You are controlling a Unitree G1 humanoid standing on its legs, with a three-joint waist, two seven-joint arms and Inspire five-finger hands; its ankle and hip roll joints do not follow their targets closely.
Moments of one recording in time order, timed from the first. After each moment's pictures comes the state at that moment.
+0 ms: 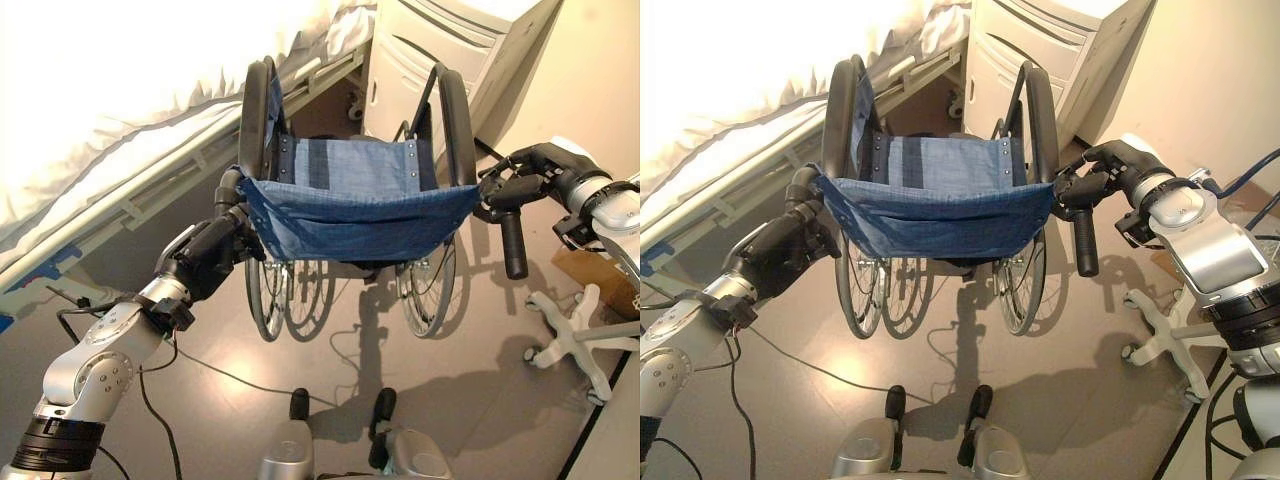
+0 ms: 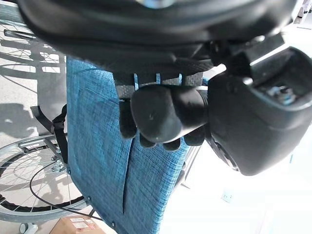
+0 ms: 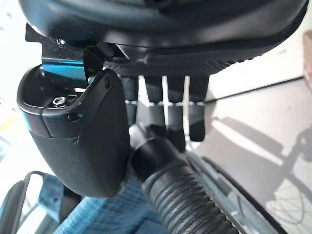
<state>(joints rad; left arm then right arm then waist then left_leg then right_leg) -0.06 0.83 0.09 -0.16 -1.08 0.35 -0.07 -0.77 -1.12 0.40 0.04 0.36 0.62 0.08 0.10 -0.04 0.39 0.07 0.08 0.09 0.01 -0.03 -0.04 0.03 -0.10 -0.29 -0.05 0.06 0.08</state>
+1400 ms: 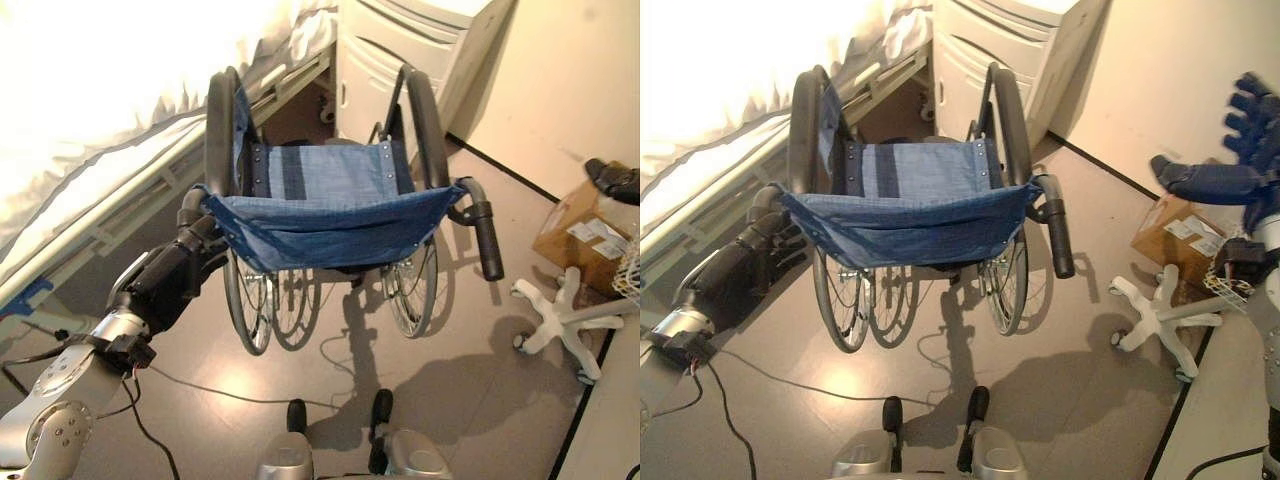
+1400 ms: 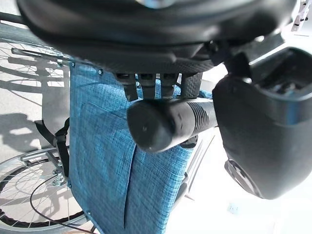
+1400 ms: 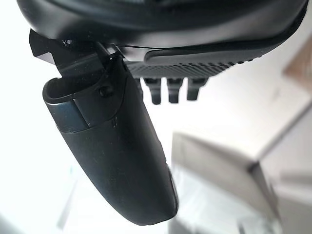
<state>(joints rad) 0.26 0.76 0.35 -0.26 -1.07 0.36 -0.07 -0.10 -0.95 -0.52 -0.28 0.56 0.44 -0.18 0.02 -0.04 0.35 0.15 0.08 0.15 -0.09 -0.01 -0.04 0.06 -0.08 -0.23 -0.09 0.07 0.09</state>
